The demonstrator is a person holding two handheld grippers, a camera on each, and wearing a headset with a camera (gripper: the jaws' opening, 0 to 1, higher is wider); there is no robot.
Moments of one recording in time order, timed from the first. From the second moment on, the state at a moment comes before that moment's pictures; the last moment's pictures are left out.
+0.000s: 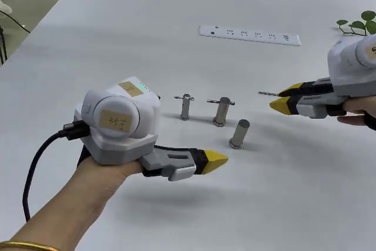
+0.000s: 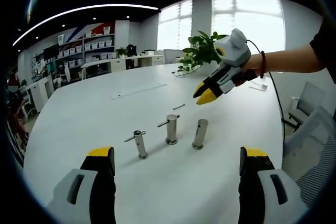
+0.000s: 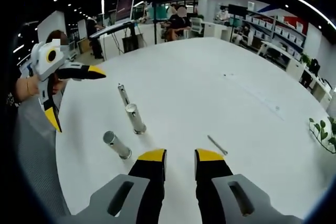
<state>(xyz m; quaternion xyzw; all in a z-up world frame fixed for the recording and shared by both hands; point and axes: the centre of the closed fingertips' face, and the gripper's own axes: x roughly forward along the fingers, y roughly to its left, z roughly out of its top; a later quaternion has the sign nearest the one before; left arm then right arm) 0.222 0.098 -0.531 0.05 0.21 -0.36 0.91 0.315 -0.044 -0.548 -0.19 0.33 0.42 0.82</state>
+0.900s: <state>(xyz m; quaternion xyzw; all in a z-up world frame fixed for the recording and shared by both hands) 0.222 0.098 -0.537 0.05 0.22 -0.36 0.91 0.382 -0.066 -0.591 -0.28 0.37 0.42 0.78</state>
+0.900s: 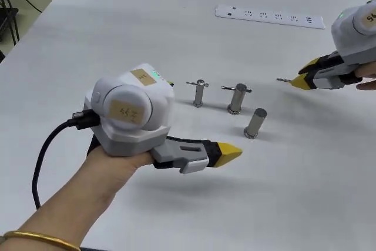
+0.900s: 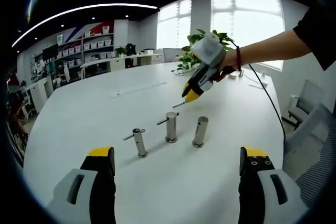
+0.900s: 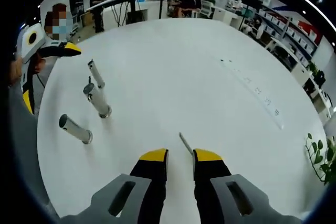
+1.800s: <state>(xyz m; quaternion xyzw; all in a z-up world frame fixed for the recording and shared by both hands) 0.220 0.095 -0.543 0.06 0.23 -0.37 0.90 0.384 -0.071 -0.607 -0.29 0.41 0.43 0.75</state>
